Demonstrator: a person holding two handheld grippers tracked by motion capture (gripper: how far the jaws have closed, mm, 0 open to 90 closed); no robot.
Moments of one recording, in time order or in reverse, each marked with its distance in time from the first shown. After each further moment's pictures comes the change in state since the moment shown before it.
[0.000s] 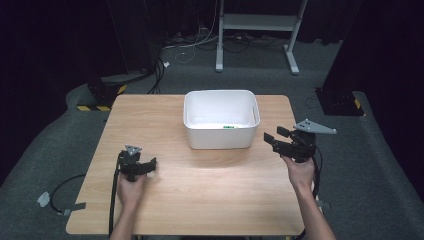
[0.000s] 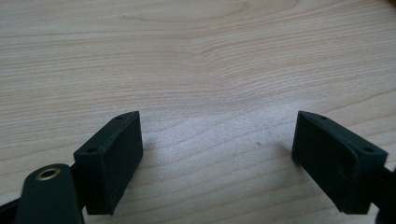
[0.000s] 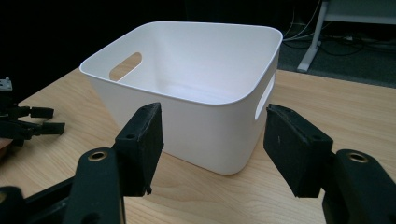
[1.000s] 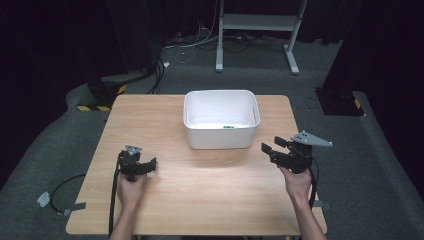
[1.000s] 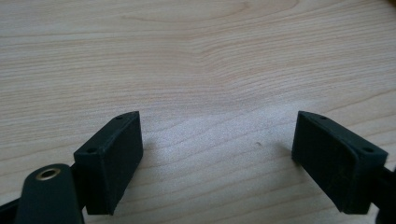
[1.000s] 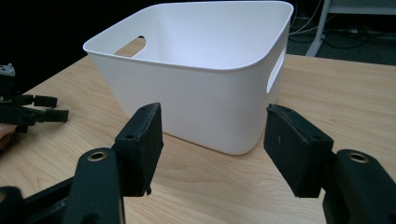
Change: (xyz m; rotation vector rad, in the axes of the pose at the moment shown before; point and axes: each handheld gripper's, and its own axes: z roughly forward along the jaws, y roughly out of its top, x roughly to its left) left arm 0.000 0.000 0.000 -0.001 -0.001 0.000; right arm 0.007 -0.031 0.001 0.001 0.008 0.018
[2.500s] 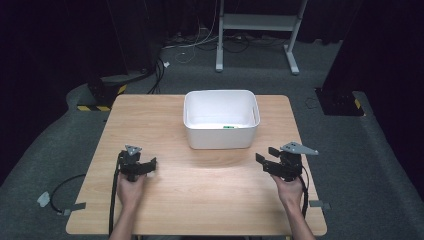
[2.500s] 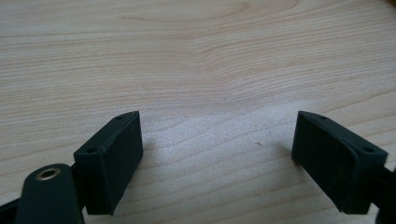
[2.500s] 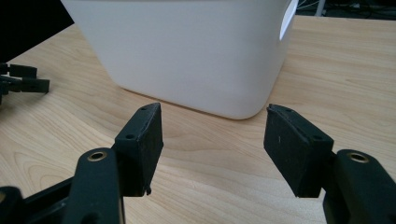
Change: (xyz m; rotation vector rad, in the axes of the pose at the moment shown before) left arm 0.000 0.000 0.000 0.000 0.000 0.000; right arm 0.003 -0.038 0.024 0.080 -0.028 0.010
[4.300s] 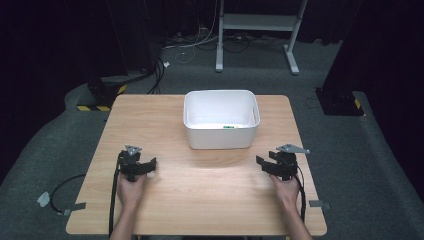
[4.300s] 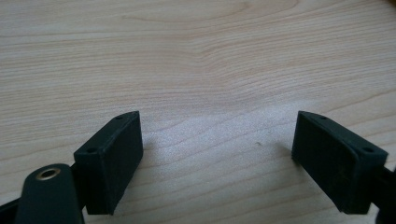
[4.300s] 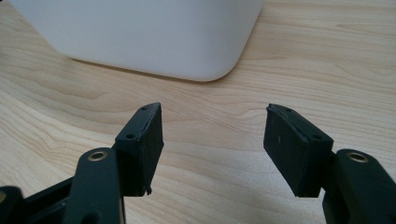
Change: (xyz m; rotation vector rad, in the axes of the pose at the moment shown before) left arm 0.000 0.000 0.000 0.000 0.001 -0.001; right arm -0.025 -0.025 0.036 0.101 -0.068 0.057
